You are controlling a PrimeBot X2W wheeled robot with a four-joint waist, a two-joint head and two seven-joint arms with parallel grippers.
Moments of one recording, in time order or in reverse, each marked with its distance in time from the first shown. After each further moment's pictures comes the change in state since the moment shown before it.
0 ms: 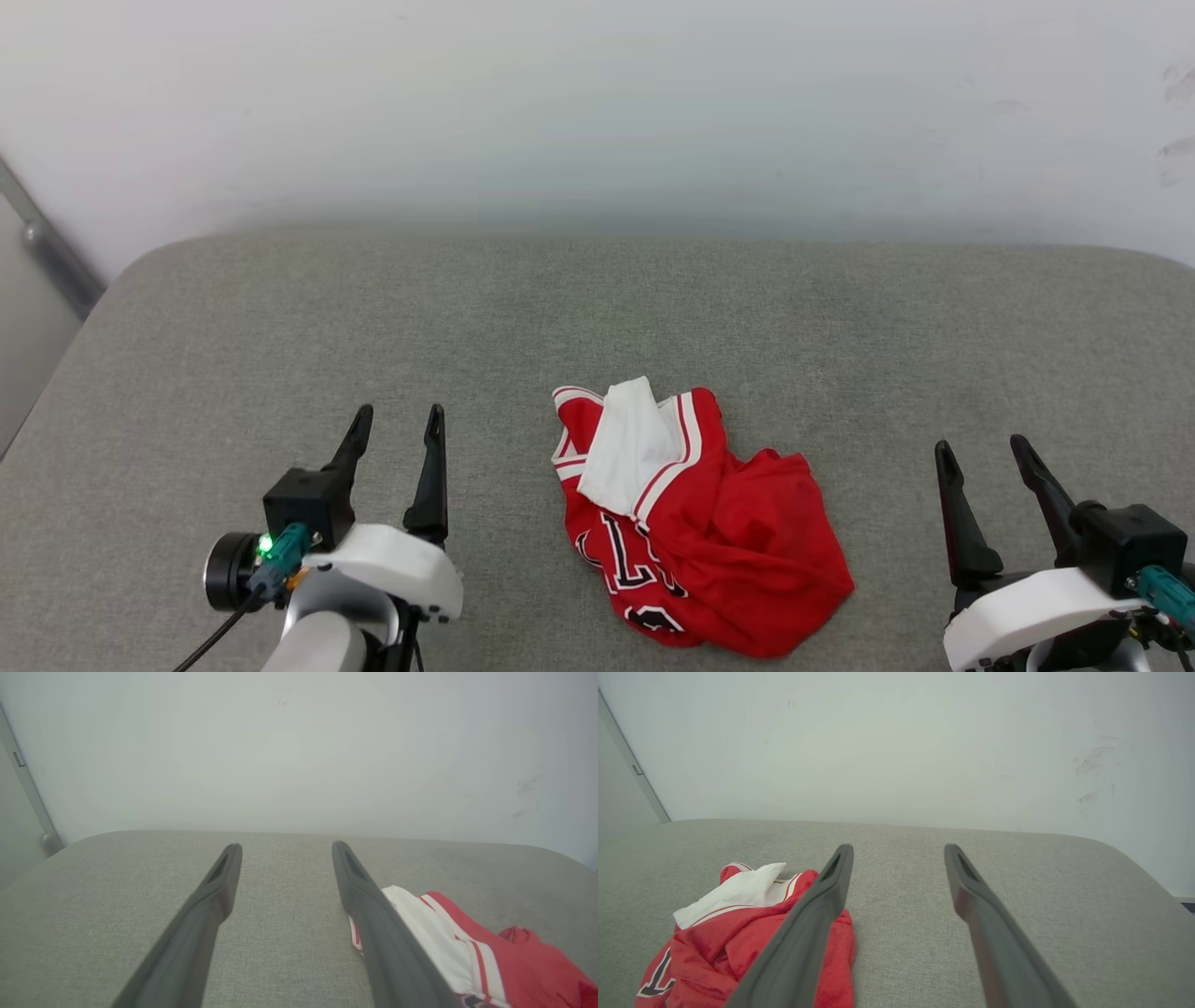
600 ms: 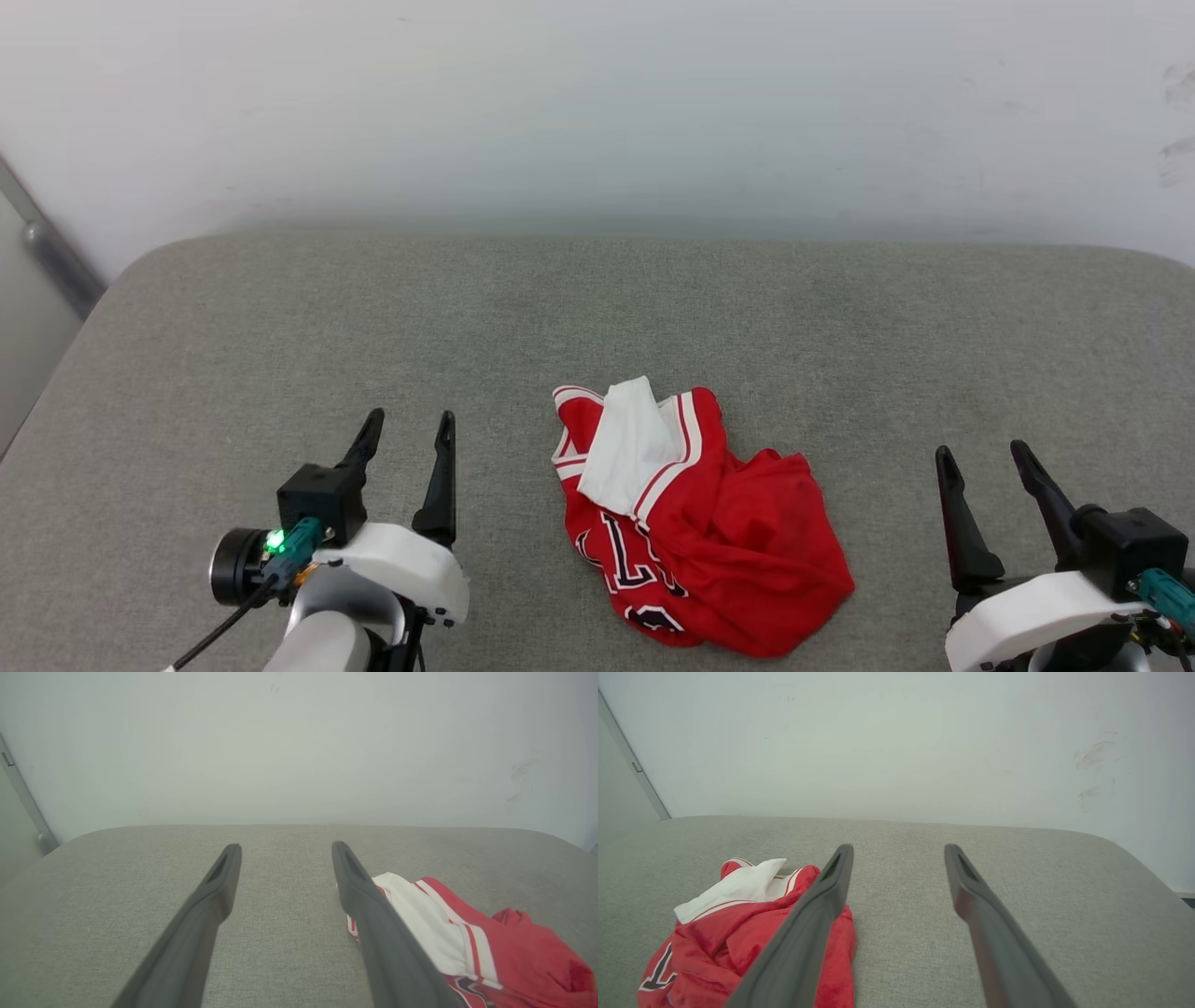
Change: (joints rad) left arm 0.015 0.023 -0.027 -0.034 -0.002 0.007 0.044; right arm 0.010 0.000 -0.002 -0.007 0.003 0.000 0.011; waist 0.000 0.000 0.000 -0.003
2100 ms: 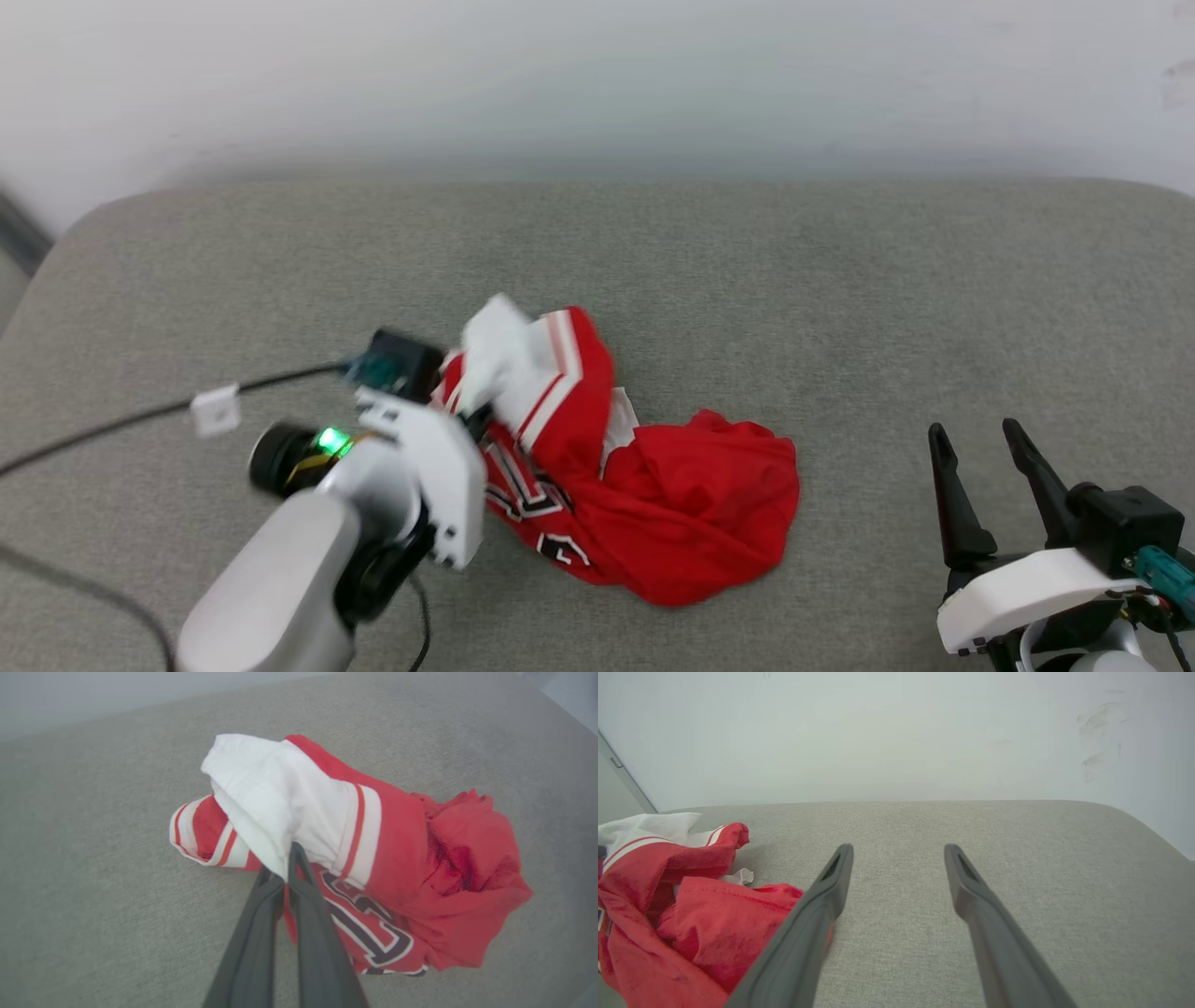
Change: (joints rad) left arm -0.293 0.104 -0.194 0.054 -0.183 -0.158 0.597; right arm -0.054 0.000 0.011 0.049 0.034 0.000 -0.022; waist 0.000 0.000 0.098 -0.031
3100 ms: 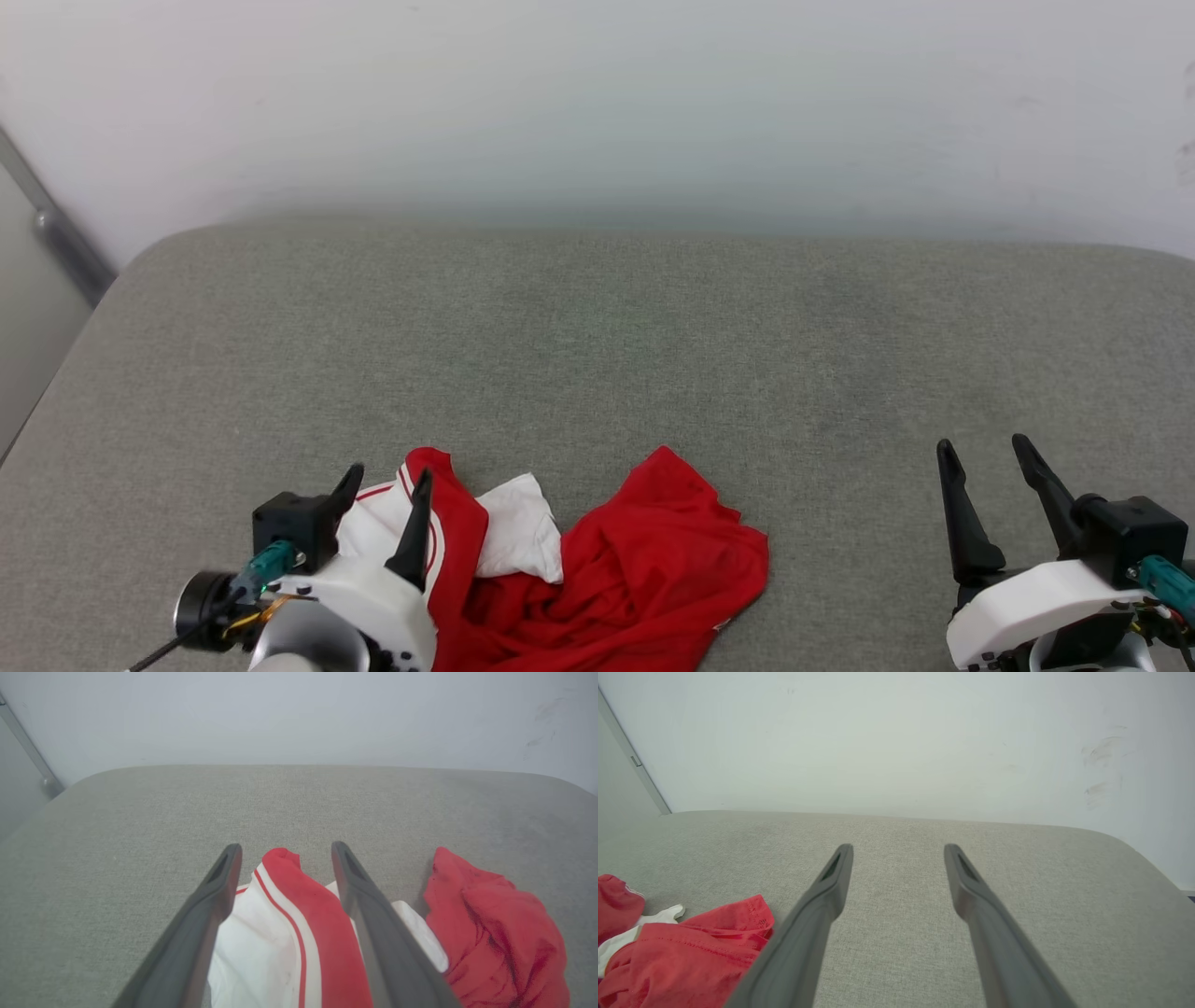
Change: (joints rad) left arm 0.377 0.042 0.123 -0.179 0.063 0.225 -0.421; right arm 0.038 0.000 -0.017 -0.045 -0.035 0.000 0.049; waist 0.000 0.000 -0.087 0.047
